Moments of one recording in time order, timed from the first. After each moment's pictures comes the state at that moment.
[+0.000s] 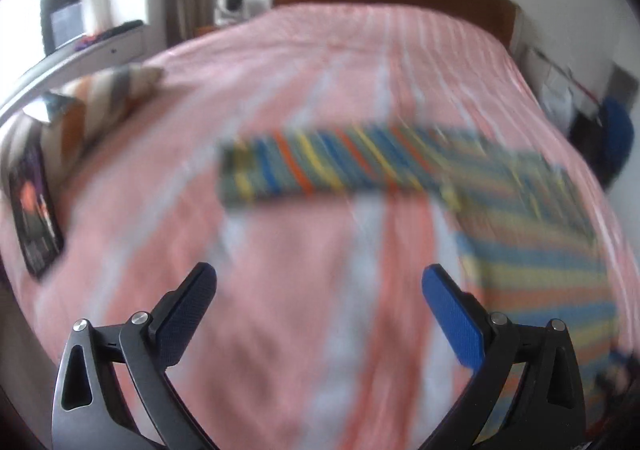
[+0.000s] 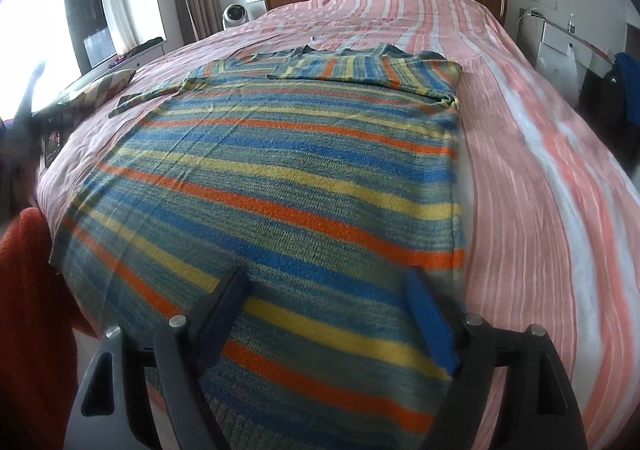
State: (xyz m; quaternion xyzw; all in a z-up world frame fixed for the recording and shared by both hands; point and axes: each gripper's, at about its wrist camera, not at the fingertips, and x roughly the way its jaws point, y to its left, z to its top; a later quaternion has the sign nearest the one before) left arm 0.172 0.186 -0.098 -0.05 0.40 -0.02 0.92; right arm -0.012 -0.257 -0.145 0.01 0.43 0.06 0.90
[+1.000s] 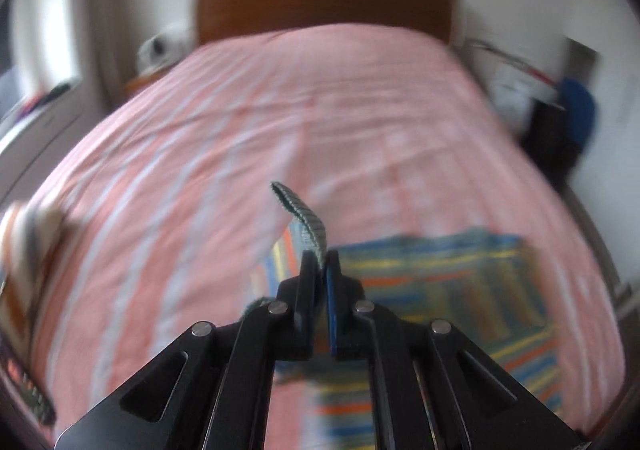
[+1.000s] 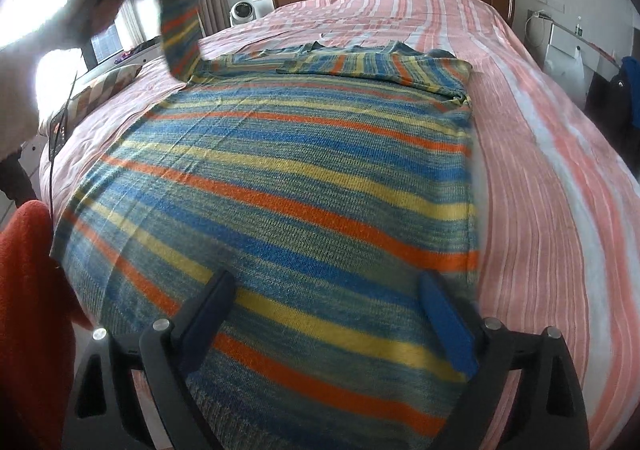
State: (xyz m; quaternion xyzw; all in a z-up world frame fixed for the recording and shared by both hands) left arm 0.291 0.013 0.018 0.02 0.37 -0.15 0.92; right arm -0.011 -0.252 -0.150 0.01 0.43 0.07 0.90
